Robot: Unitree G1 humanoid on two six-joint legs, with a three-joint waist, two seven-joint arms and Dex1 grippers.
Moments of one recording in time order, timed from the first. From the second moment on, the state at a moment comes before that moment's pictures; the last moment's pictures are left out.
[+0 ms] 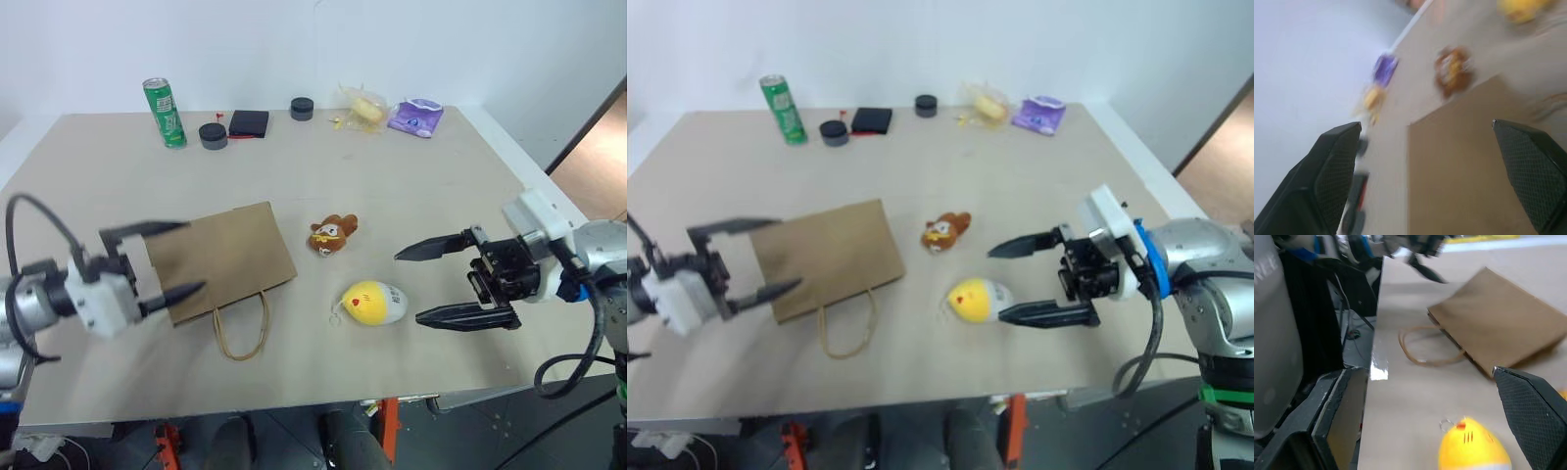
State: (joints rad) left arm 0.00 0.84 0.27 -0.07 -0.30 -0.81 -1.07; right arm -0.40 -0.94 -0.15 -0.27 0.70 0.57 1.49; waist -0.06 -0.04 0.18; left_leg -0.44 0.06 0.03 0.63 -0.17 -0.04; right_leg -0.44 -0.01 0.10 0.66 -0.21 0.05
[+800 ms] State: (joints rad) left arm 0.02 0.83 0.11 0.09 0.04 -1.25 -0.86; right arm -0.33 -0.95 -0.15 -0.33 0.74 0.58 1.37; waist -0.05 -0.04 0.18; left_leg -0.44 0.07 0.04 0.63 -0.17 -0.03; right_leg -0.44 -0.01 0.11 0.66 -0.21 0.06
